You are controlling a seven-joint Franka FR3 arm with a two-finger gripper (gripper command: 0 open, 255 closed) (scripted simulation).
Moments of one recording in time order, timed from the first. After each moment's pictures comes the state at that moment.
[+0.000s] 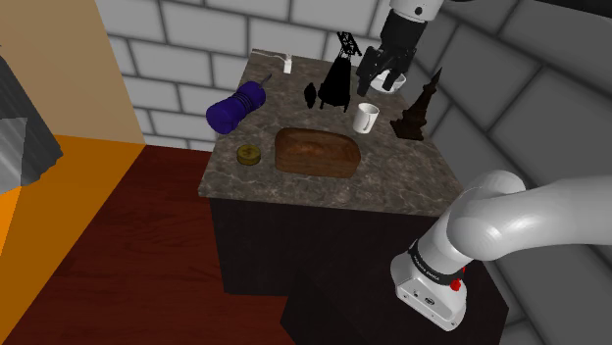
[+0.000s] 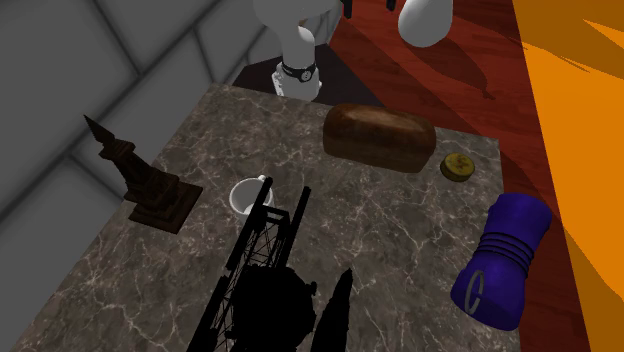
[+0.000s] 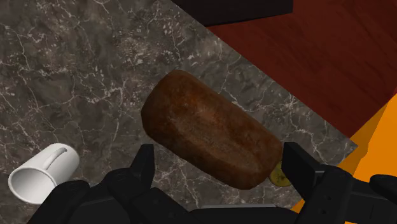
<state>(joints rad) 0.01 -0.74 0.02 -2.32 0.00 1.66 0.15</state>
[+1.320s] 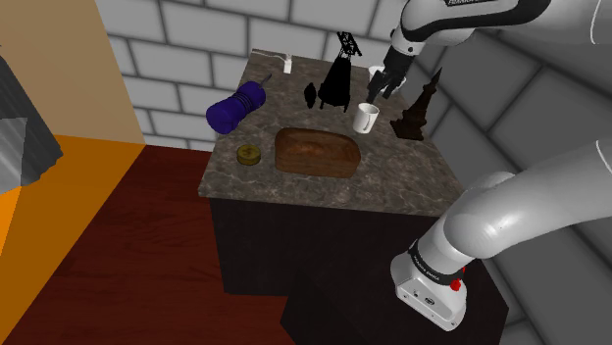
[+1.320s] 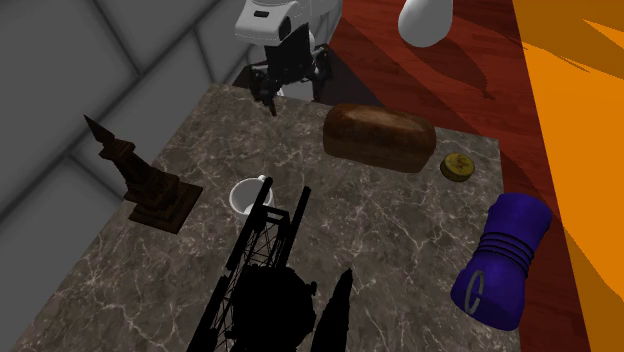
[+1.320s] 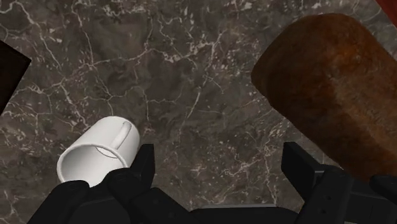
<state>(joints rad) -0.06 -0.41 -0.36 -2.32 -0.09 2.01 -0.30</state>
